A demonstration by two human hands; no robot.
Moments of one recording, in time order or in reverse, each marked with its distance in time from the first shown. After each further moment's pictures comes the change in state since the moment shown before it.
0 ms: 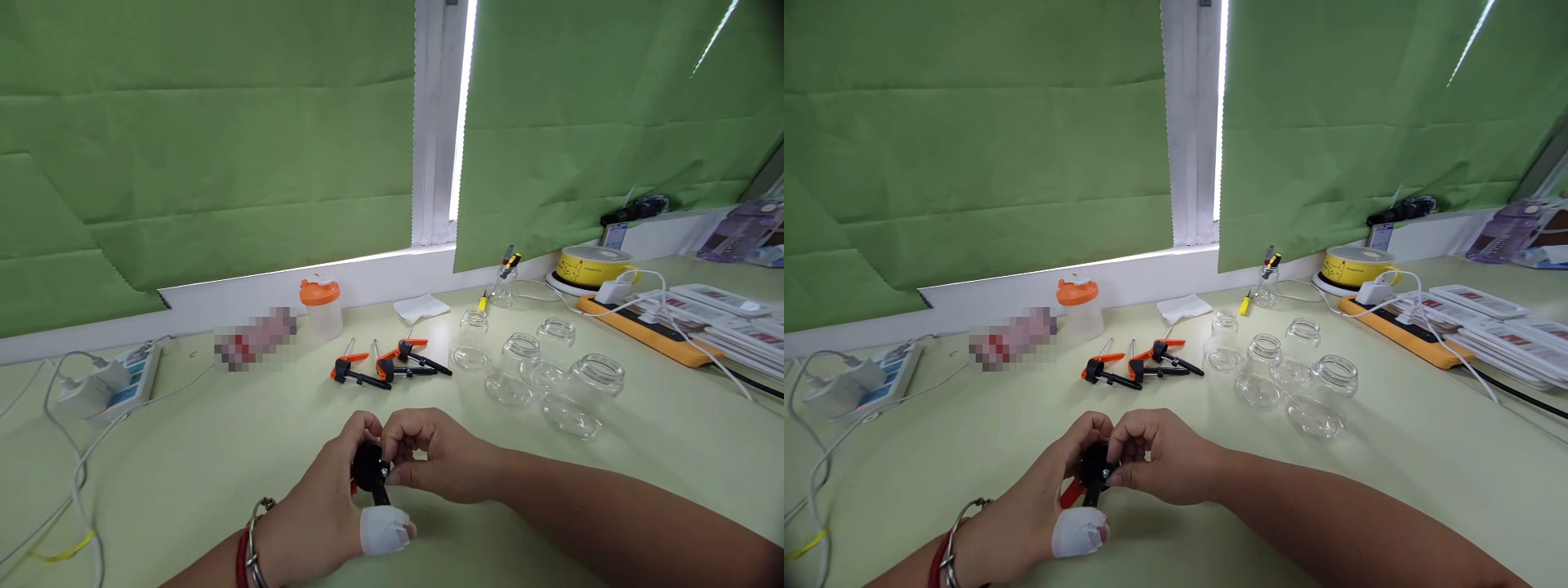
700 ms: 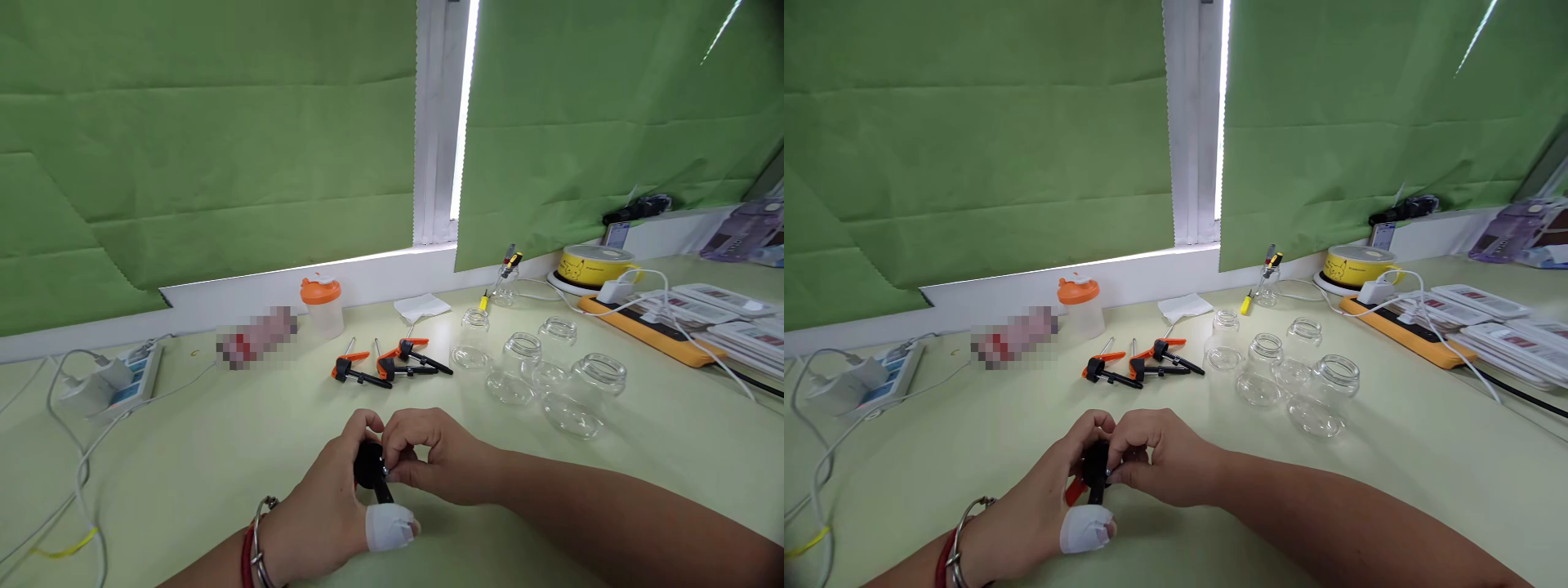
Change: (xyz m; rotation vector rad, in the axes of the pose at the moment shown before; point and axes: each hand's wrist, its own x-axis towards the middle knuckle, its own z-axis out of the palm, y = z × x) left_hand -0.002 -0.003 0.003 -0.016 0.009 0.015; right_hand 0.001 0.003 0.000 -0.260 0.031 -0.240
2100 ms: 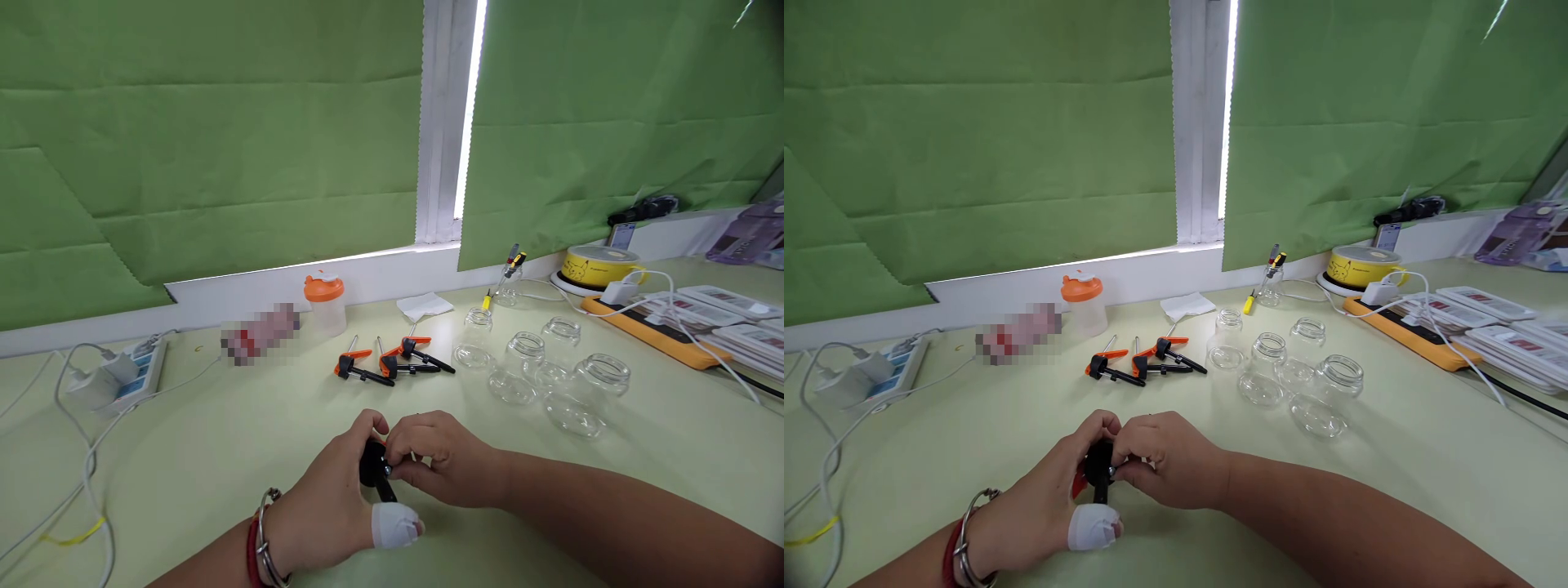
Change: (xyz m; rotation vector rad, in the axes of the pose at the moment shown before) left_hand -0.001 -0.002 -0.002 0.097 -0.033 -0.047; right_hand -0.002 0.002 0.002 -0.398 -0.026 -0.244
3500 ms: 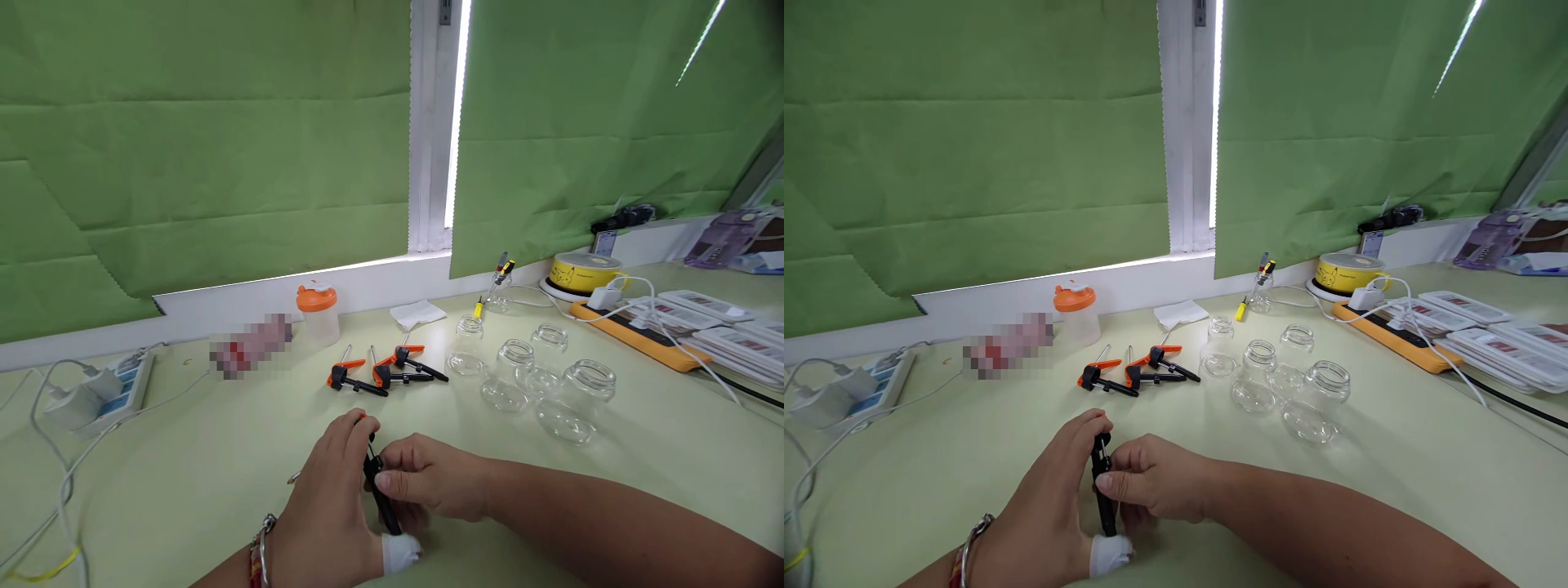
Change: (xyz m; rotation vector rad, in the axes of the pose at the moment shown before) left_hand 0.007 -0.025 0.019 0.559 0.404 0.285; right_hand -0.002 0.002 0.003 0.862 -0.292 0.715
